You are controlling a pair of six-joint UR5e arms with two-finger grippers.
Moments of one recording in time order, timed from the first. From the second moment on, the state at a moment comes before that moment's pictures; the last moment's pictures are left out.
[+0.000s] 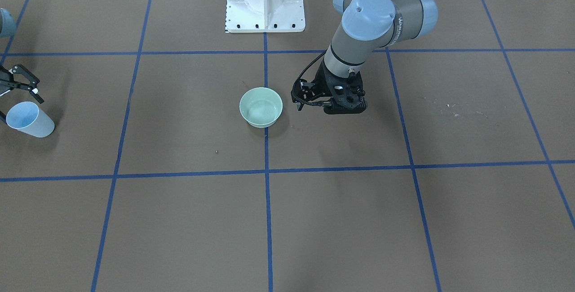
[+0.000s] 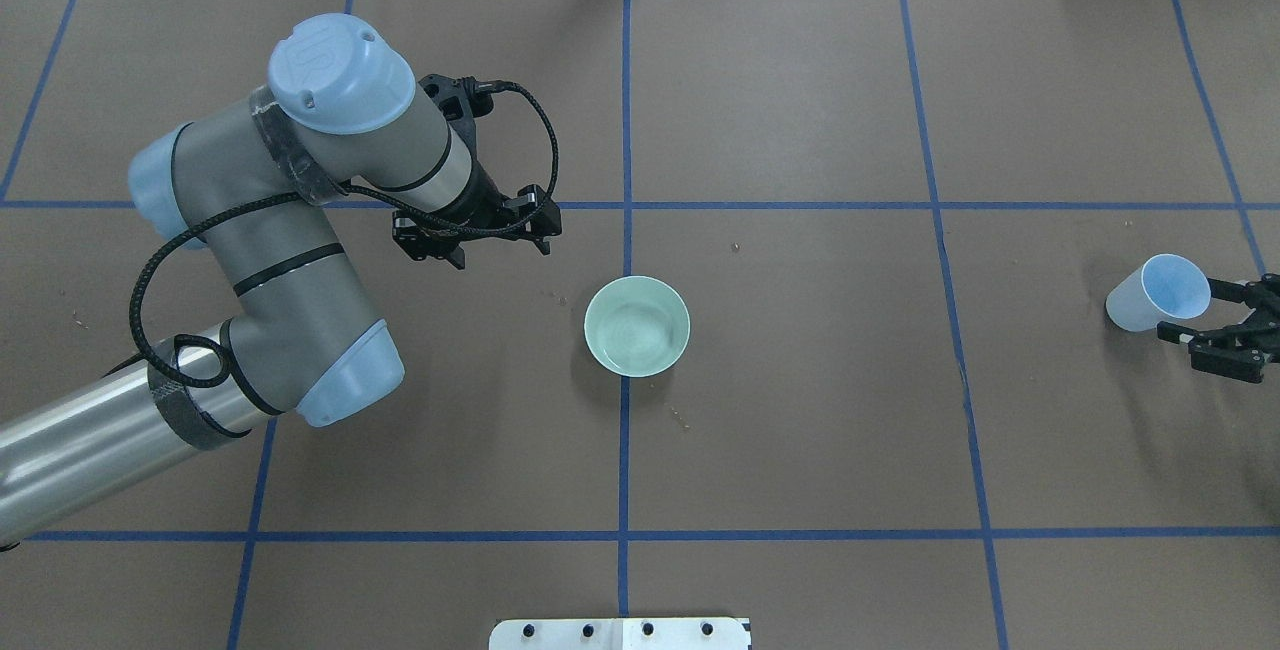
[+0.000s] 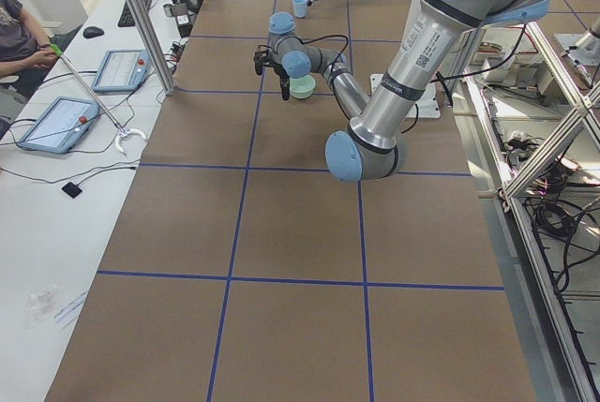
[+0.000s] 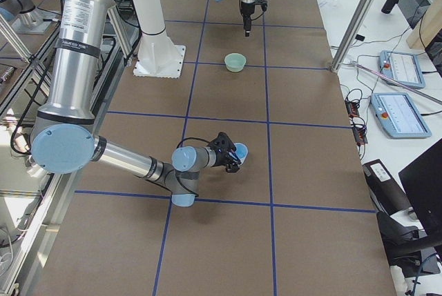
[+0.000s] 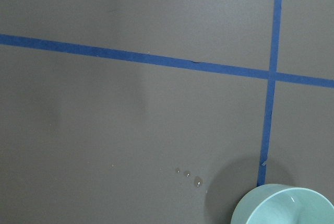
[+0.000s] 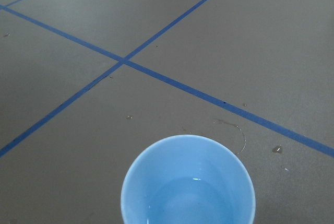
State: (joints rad) left arm -0.68 -2.22 -1.68 -1.70 -2.08 -1.26; right arm 0.85 -1.78 1.26 0.33 1.81 0.62
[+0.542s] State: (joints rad) left arm -0.68 -2.20 -1.68 -1.70 -2.08 -1.26; right arm 0.79 -1.78 1.25 0.34 1.71 0.63
